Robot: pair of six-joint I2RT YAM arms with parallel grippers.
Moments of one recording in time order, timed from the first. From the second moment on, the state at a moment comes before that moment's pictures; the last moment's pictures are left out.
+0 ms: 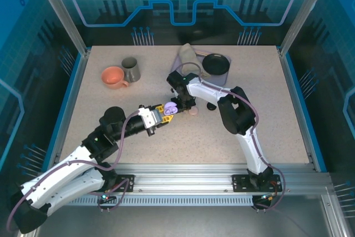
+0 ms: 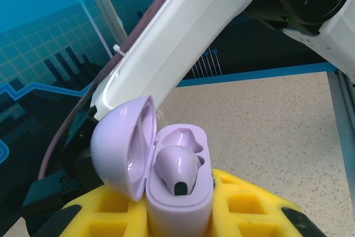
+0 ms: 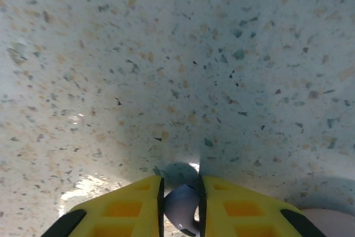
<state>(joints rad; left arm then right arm) -0.71 0.73 0.60 0.06 0.34 0.38 0.69 2.26 1.80 -0.97 -0.07 0.36</state>
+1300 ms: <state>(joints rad) -0.71 0.72 0.60 0.05 0.33 0.39 0.69 2.28 1.87 -1.09 -0.12 0.30</state>
